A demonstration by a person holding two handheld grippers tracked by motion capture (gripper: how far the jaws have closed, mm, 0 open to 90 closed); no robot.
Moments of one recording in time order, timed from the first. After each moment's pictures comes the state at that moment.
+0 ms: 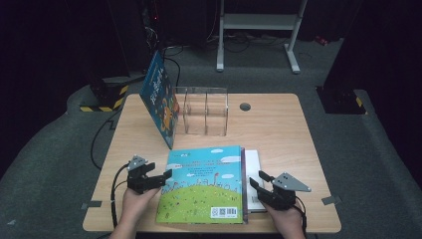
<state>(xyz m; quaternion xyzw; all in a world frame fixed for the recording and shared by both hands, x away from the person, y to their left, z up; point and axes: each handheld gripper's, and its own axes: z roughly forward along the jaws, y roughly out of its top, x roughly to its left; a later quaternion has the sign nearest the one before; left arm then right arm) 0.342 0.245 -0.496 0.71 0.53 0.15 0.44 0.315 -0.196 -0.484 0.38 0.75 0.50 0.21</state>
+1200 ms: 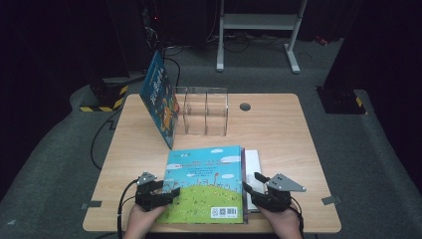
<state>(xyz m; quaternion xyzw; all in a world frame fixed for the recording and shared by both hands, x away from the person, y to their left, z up) 0.310 0.222 -0.523 0.72 0.54 0.09 0.42 0.309 -0.181 -0.478 0.37 0.76 0.50 0.19</state>
